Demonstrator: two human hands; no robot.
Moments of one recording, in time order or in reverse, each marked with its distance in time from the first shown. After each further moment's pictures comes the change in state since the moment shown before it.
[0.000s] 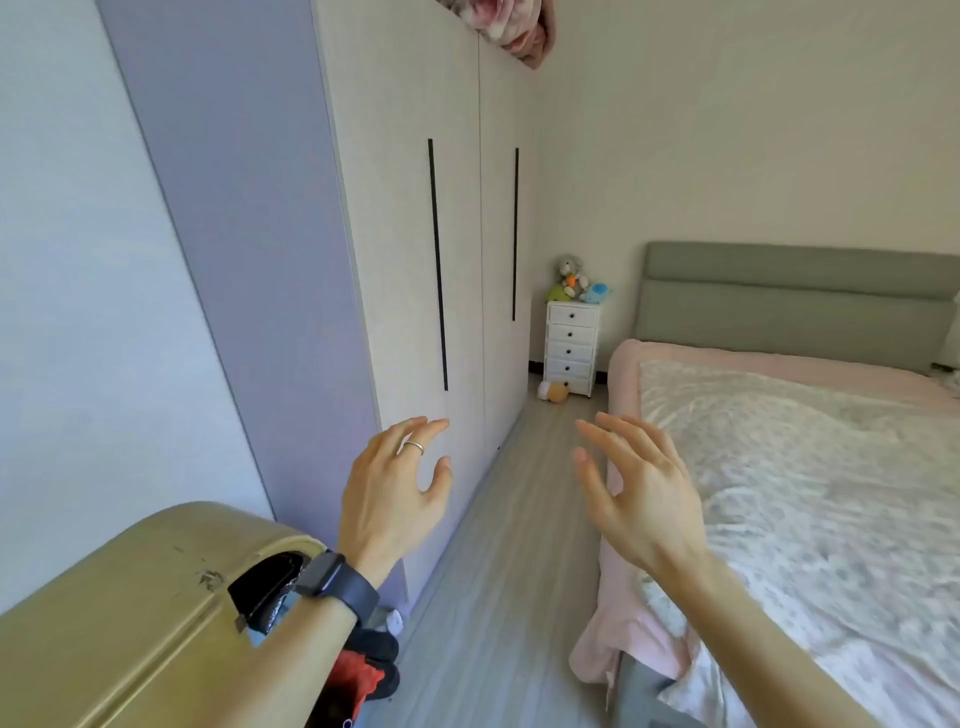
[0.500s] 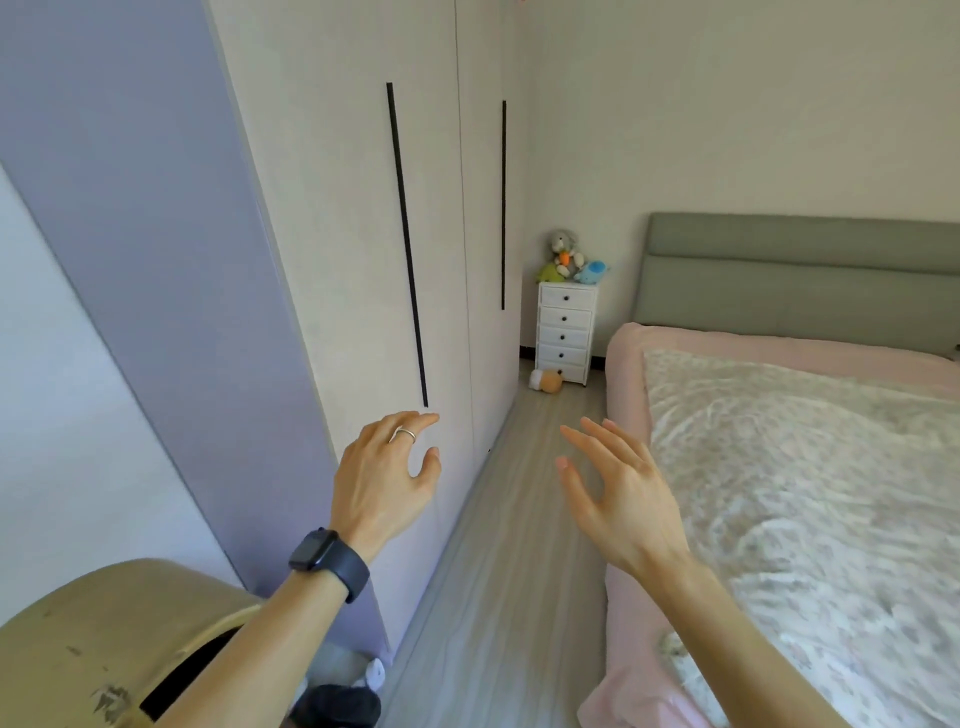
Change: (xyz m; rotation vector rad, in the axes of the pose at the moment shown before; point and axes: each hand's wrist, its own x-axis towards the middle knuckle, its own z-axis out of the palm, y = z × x) left_hand 0.204 -0.104 0.160 0.068 -0.110 0.005; right_hand 0.167 0.093 0.174 0.043 -0.201 0.135
